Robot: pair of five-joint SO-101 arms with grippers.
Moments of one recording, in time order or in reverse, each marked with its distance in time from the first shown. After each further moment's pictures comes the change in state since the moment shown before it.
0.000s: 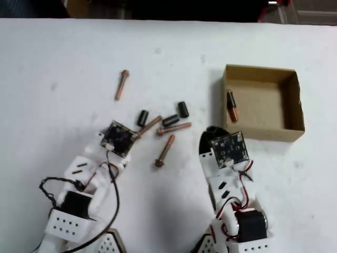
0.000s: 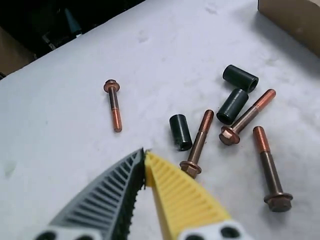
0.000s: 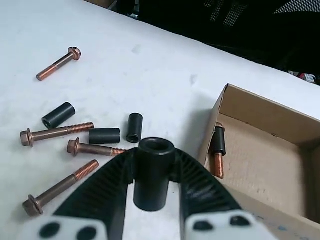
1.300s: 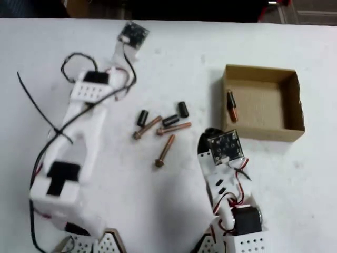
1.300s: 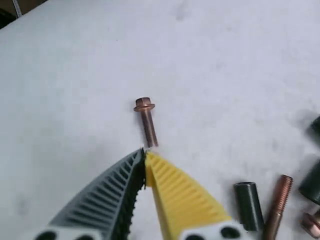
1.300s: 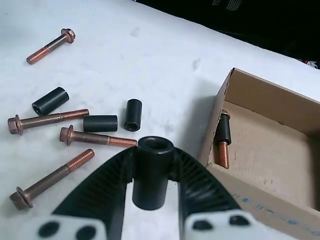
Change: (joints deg) left arm -8.3 97.9 -87.7 14.1 -0.4; right arm 0.4 0.0 6.9 -5.2 0.0
